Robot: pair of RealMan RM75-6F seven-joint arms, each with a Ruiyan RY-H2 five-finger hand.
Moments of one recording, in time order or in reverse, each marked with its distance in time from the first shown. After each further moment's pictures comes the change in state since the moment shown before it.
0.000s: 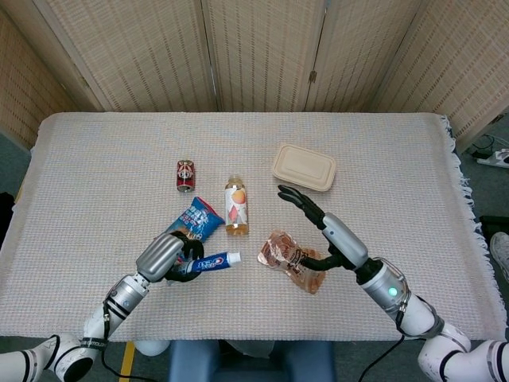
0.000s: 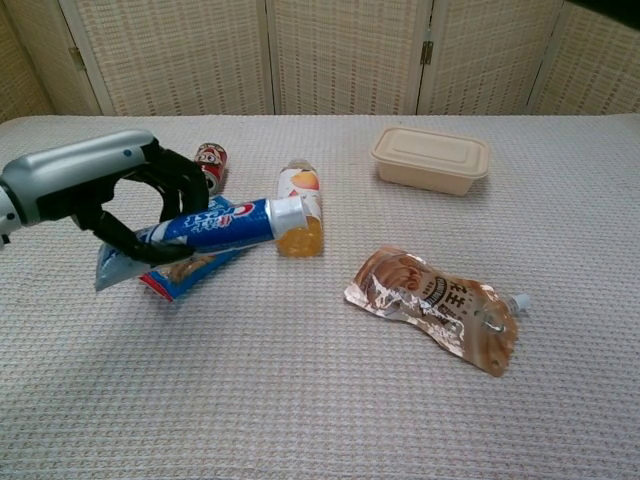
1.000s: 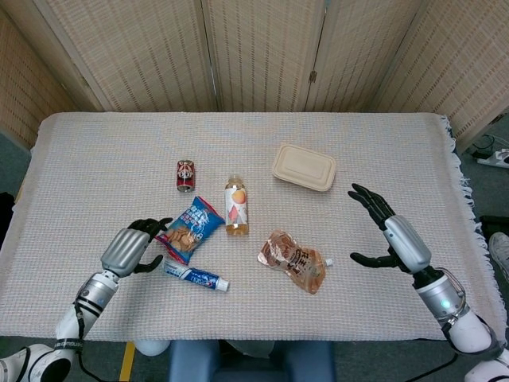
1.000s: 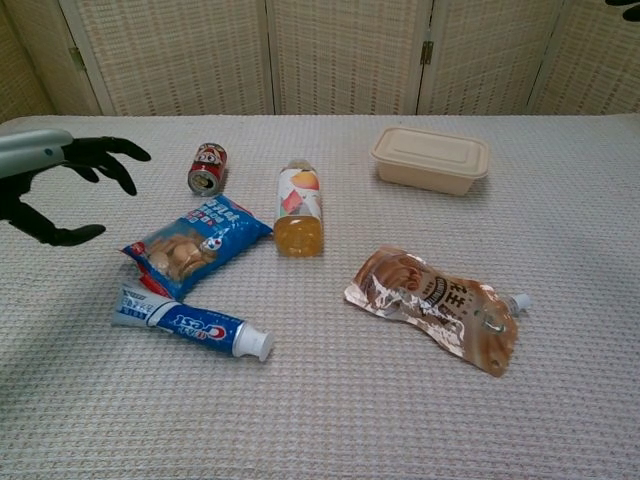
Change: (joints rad) left arm 0.074 0.156 -0.014 -0.105 -0.215 0.023 0.244; right arm -0.178 0.123 -0.090 0.091 0.052 0.066 -0.205
